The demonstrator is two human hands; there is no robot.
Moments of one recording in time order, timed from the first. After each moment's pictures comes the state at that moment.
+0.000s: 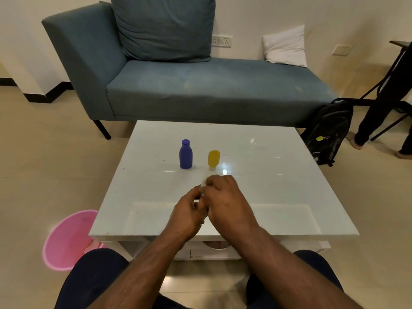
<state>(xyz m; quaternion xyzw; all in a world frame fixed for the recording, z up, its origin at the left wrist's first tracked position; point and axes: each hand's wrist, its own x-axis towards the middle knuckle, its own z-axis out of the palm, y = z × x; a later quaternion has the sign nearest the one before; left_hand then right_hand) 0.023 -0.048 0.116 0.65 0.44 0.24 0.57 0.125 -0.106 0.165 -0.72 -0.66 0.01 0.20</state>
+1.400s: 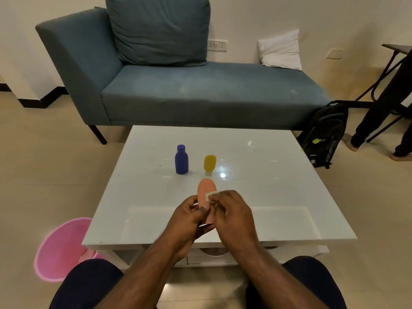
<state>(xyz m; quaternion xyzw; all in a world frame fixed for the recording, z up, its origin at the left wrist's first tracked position) 0.032 -0.049 0.112 0.43 0.41 0.24 0.77 0.143 -0.119 0.134 -0.76 -0.50 0.11 0.40</state>
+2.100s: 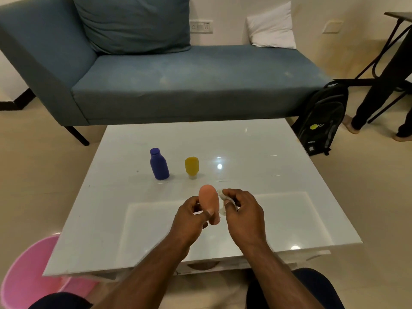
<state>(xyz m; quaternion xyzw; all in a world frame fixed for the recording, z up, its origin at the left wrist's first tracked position) 0.133 -0.015 0.074 0.60 0.51 0.15 0.60 0.243 -0.092 0.091 -0.79 -0.34 0.17 0.49</state>
